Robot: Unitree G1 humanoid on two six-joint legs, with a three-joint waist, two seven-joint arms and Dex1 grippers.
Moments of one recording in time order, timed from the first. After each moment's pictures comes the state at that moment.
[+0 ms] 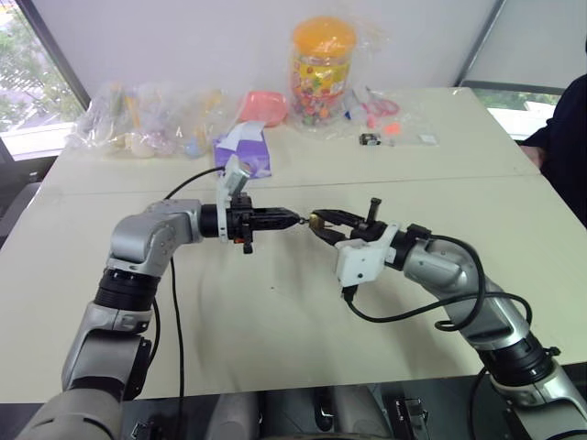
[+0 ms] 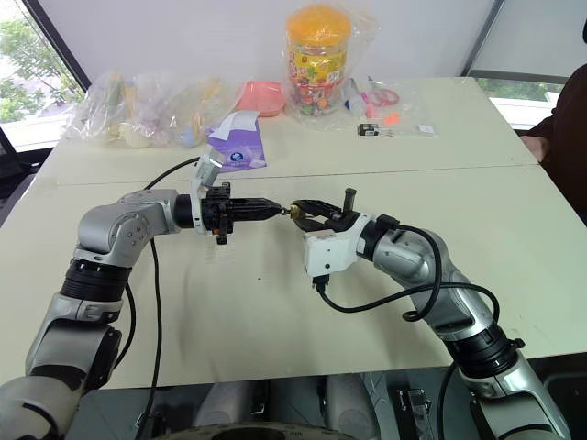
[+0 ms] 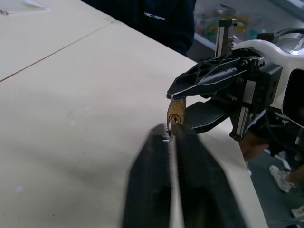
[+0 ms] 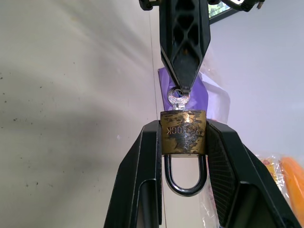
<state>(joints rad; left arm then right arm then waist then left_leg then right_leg) -0.69 0.49 -0.08 0.10 -0.62 0.79 -1.12 -0.36 -0.64 0.26 -0.35 -0.39 -0.13 0.66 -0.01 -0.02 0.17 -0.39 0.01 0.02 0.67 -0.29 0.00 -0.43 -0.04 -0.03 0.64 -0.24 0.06</state>
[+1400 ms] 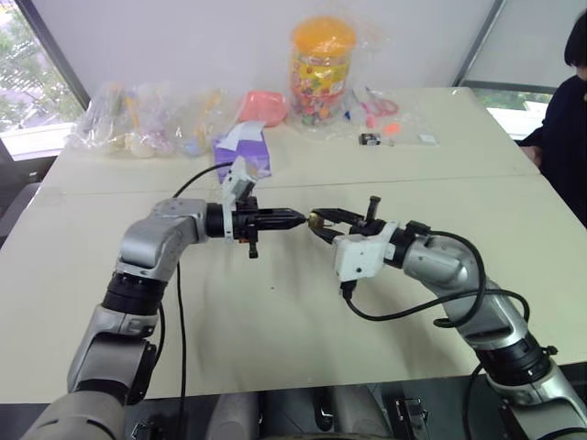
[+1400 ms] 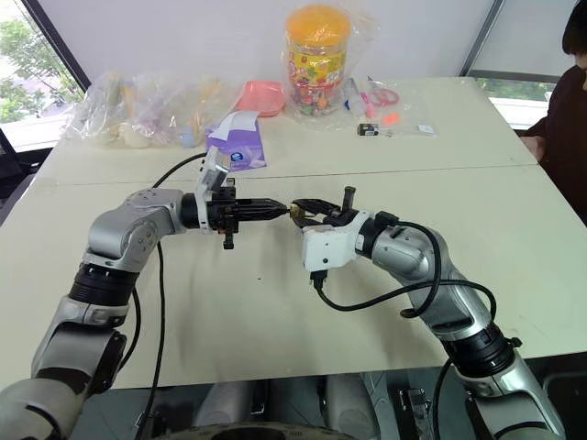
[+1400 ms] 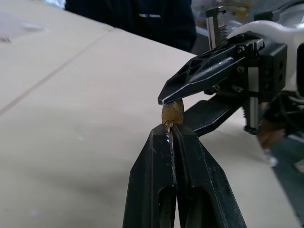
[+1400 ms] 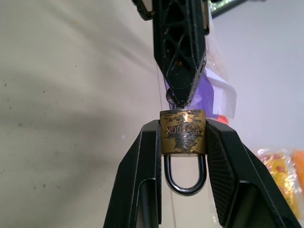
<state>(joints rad) -0.66 0.46 -0.11 0.07 -0.51 0.58 -1.14 -0.37 -0.60 0.25 -0.39 -0.34 -0.01 0.72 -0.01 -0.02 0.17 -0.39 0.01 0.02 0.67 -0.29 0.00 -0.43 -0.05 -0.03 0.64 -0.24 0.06</state>
